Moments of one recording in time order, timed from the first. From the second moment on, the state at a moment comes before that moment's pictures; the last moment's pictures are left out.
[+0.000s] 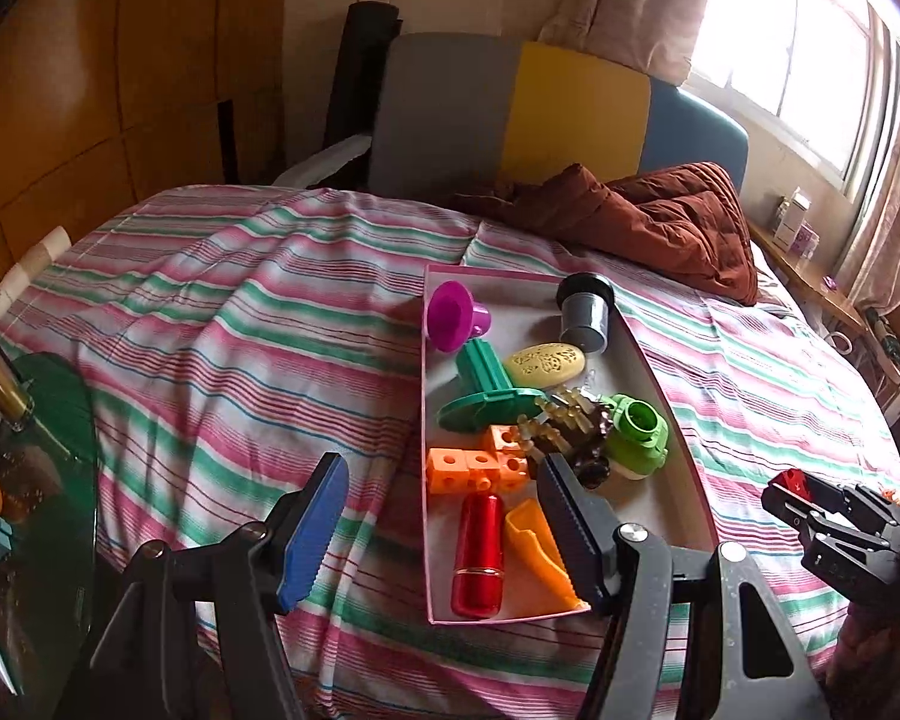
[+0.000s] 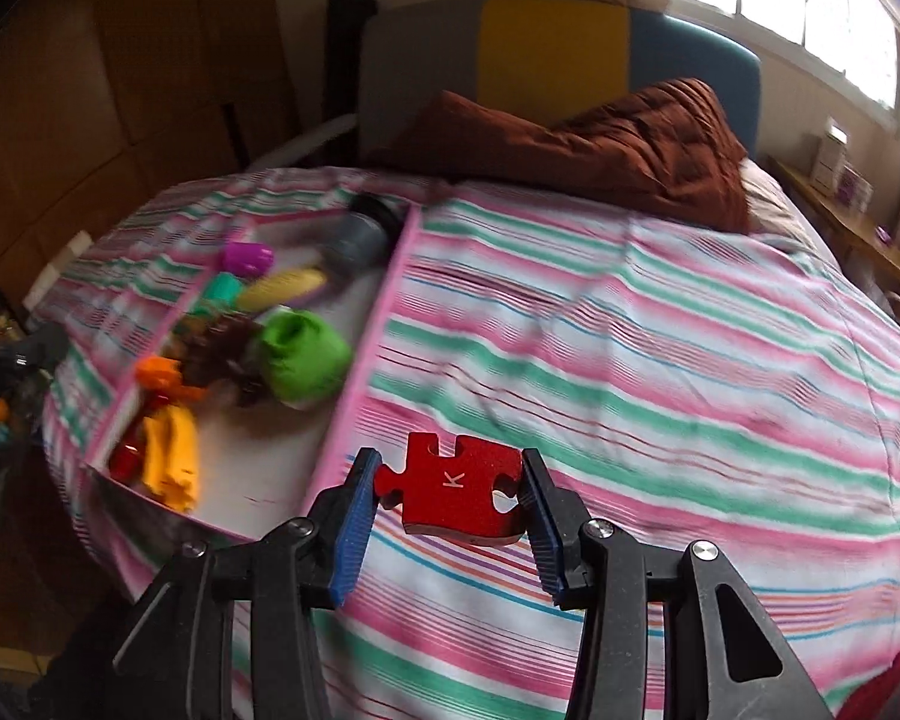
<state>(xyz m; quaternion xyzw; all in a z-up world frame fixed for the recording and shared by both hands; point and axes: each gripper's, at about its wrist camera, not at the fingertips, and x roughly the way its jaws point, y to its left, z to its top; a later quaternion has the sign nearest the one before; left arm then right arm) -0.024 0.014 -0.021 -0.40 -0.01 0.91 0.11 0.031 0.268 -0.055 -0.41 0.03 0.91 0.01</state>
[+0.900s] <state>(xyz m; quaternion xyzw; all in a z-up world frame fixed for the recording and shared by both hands) -0.020 -0.014 -0.017 -0.38 -0.01 0.92 0.06 -0.033 0.166 -0.108 -0.47 -0.01 0.88 -0.06</state>
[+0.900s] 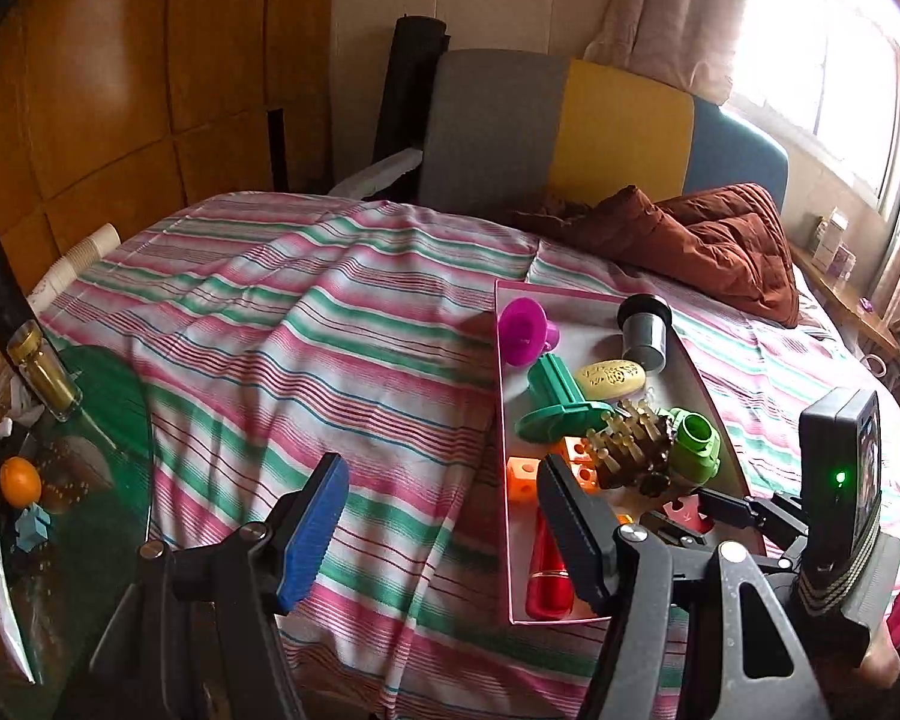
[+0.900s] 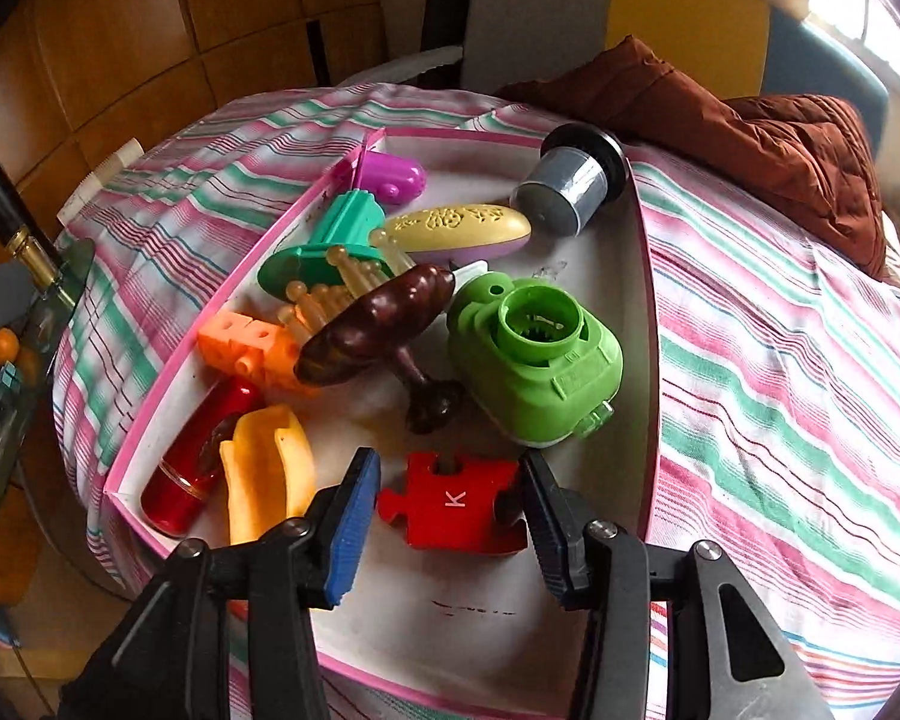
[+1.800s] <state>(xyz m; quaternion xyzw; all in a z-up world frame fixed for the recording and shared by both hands) 0.002 -0.006 -0.002 -0.35 -0.01 0.94 0.01 0.018 0.184 -0.050 -0.39 0.03 0.92 0.04</state>
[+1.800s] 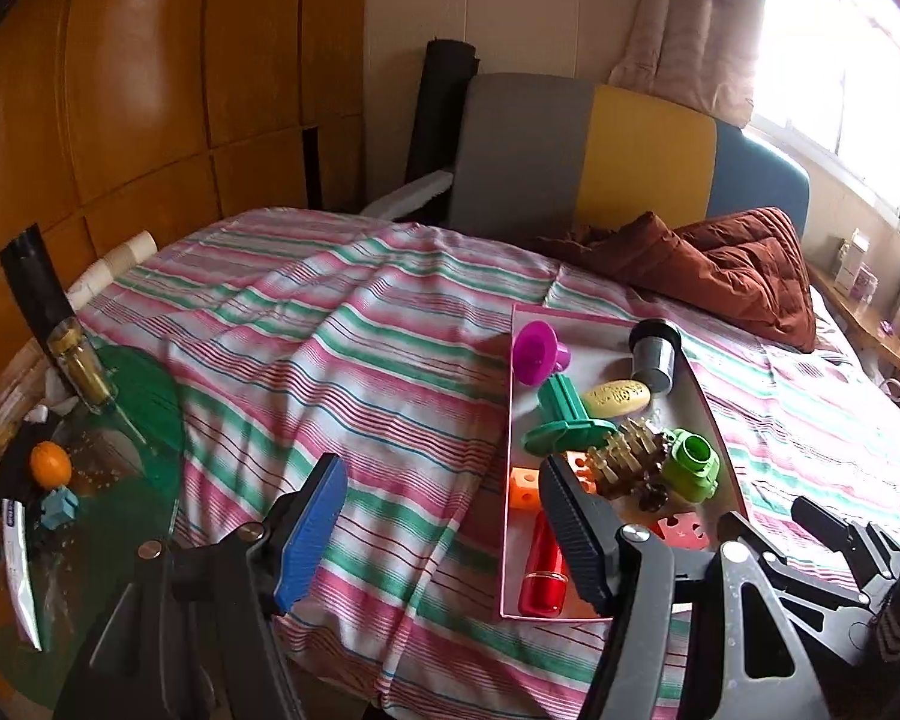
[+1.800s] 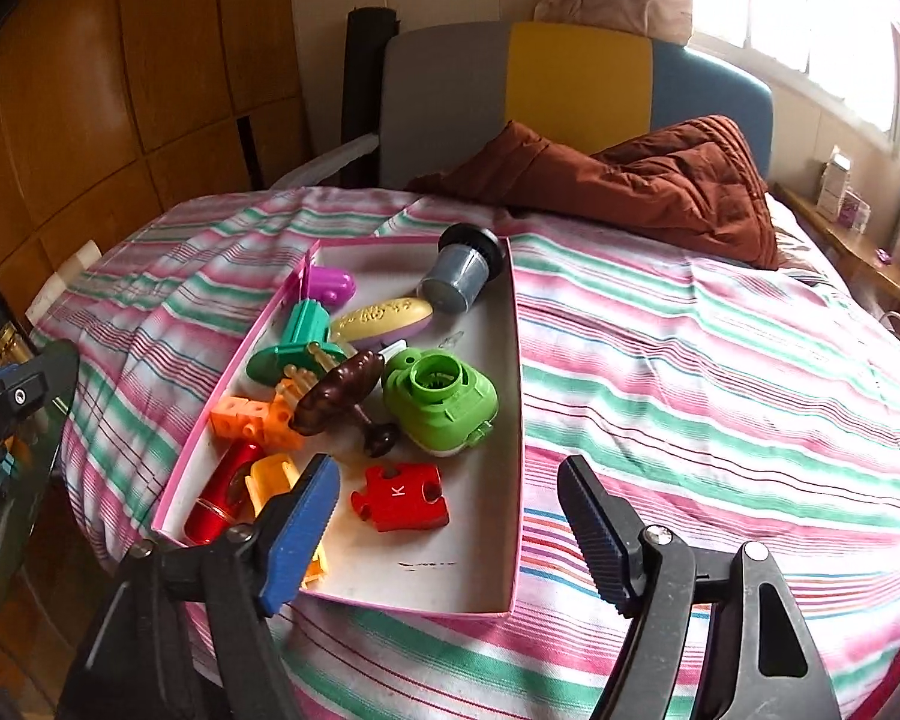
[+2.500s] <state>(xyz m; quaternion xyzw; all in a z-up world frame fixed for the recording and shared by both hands) 0.014 -0.007 0.000 -0.35 -0.02 0.93 0.03 0.029 0.169 -0.034 -0.36 0.02 0.93 0.04</state>
